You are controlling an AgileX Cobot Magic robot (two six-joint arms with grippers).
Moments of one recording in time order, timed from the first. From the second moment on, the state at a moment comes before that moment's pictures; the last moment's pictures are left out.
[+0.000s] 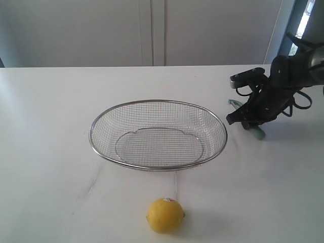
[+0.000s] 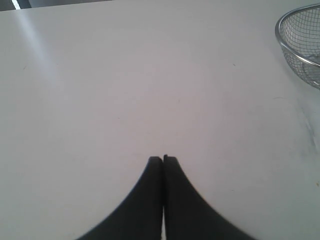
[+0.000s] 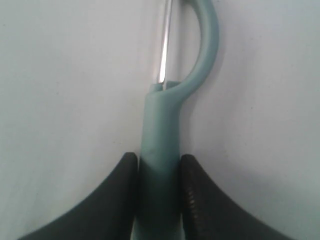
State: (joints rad) left arm -0.02 0.00 0.03 -0.13 0.41 0.18; right arm 0.10 2.12 -1.39 0.01 0.52 -0.25
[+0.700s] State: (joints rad) left arm -0.02 0.00 0.03 -0.13 0.41 0.18; right arm 0.10 1.73 -1.39 0.01 0.85 -0.21
